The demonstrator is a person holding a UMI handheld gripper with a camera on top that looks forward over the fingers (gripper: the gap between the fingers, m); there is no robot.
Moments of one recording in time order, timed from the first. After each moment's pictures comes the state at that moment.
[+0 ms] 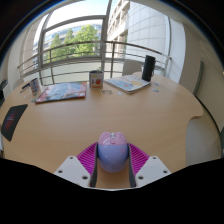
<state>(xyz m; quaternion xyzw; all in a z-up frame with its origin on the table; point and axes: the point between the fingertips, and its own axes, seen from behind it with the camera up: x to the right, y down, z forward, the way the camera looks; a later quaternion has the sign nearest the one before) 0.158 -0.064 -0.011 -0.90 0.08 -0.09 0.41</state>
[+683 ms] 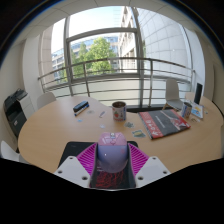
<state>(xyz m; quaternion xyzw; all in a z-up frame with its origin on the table) -0.348 0.091 0.092 -0.87 0.05 0.01 0.49</state>
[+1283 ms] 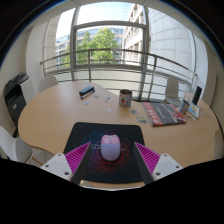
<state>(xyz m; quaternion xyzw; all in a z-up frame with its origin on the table) -0.387 0.026 0.078 -0.90 0.01 -0.03 0.44</state>
